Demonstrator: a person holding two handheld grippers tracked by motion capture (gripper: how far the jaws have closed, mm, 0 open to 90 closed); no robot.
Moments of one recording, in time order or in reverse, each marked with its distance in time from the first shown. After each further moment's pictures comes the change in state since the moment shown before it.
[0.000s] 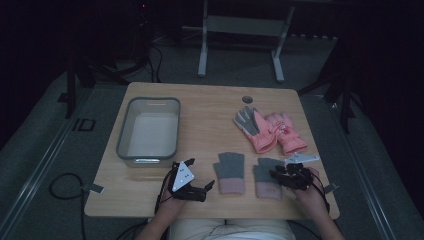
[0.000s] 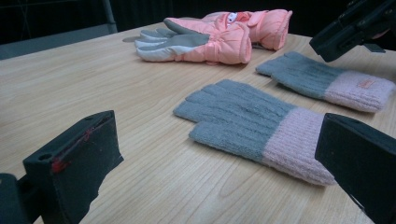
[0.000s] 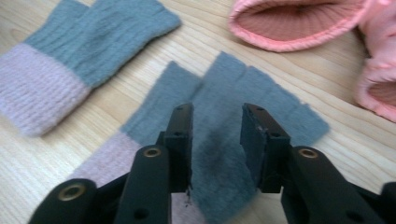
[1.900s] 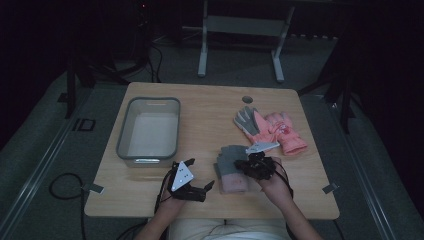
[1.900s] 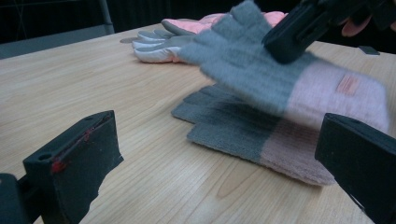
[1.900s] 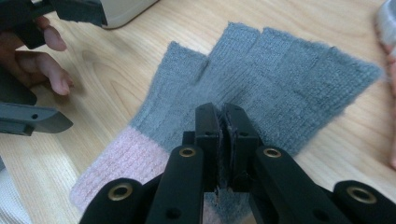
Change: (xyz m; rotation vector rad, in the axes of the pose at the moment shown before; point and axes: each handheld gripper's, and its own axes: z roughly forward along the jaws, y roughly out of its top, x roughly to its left) left arm 0.001 0.000 -0.001 -0.007 -0.015 -0.006; right arm 0.084 0.077 0.033 -0.008 0.175 -0.073
